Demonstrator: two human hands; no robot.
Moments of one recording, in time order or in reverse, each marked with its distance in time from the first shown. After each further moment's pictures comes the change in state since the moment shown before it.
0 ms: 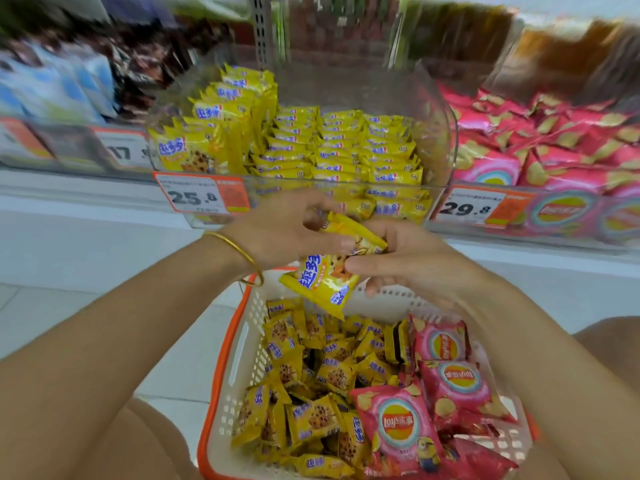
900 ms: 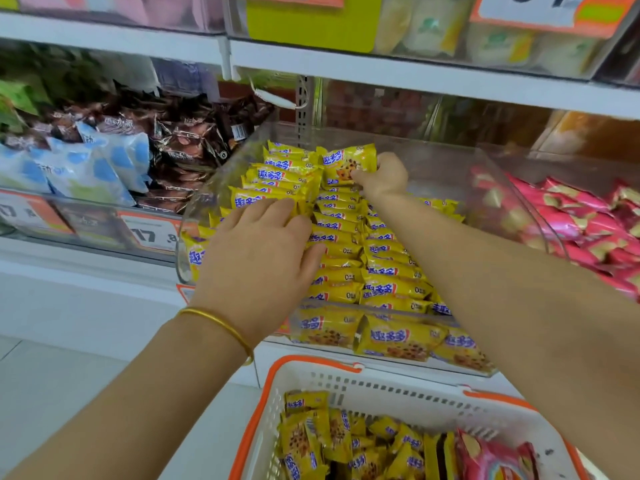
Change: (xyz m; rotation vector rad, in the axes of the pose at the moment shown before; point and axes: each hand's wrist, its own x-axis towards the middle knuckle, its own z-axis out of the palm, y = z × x) left_hand 0.053 -0.036 -0.080 1.013 0.590 0.140; right_hand 0.295 -0.067 -0.074 -0.502 0.865 -0.071
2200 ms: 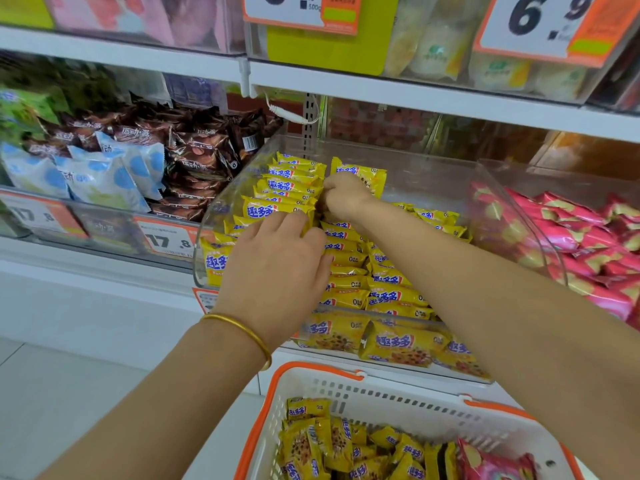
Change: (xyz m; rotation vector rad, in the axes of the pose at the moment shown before) left_hand -0.001 0.002 0.002 0.027 0.047 0.034; right_hand -0.040 -0.045 0.017 -0.141 -0.416 -0.152
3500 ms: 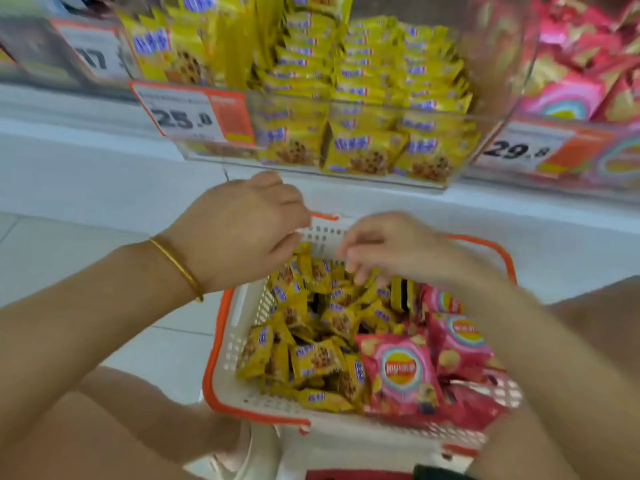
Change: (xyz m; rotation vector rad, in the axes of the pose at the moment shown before) left_hand -0.114 0.033 0.004 -0.155 -0.347 0.476; right_hand -0.278 0.109 0.000 0.239 -0.527 0.128
